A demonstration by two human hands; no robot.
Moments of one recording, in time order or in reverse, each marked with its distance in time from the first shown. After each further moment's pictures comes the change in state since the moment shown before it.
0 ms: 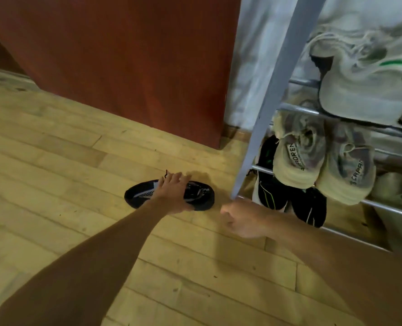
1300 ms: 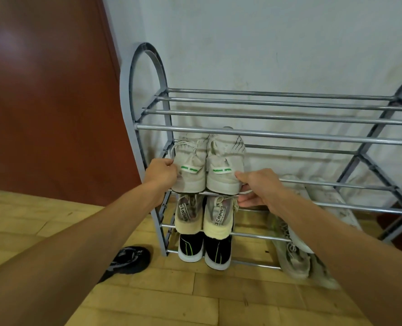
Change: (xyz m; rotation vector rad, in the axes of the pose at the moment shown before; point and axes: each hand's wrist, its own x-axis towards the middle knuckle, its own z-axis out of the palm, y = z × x) left_hand -0.093 0.257 -0.204 -0.983 0.532 0.019; right_hand -0.242 0.115 -0.142 1.290 0.817 0.345
